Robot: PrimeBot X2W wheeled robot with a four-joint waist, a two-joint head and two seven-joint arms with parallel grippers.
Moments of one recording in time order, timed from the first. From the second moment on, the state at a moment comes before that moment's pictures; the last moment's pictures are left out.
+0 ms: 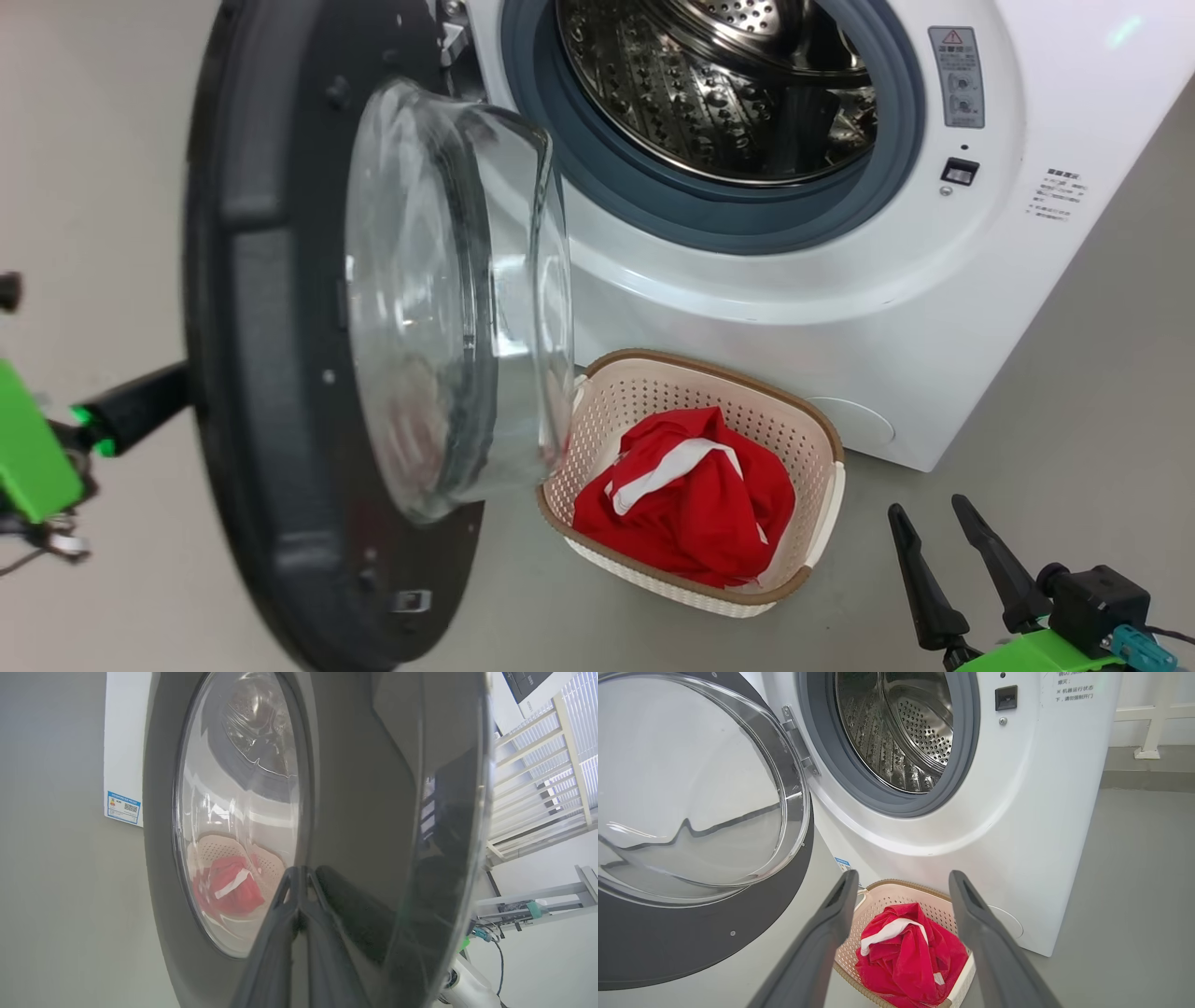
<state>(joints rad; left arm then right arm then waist) -0.49 0.58 -0.02 0.09 -1.46 -0.12 0.90 0.06 -0.10 0.07 0.23 0.40 0.13 -0.26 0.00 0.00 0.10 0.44</state>
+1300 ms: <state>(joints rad) -0.36 0.54 -0.27 0.04 -1.45 -0.12 0.49 0.06 -0.09 0.08 0.23 0.40 0.13 -0.26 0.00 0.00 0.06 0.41</state>
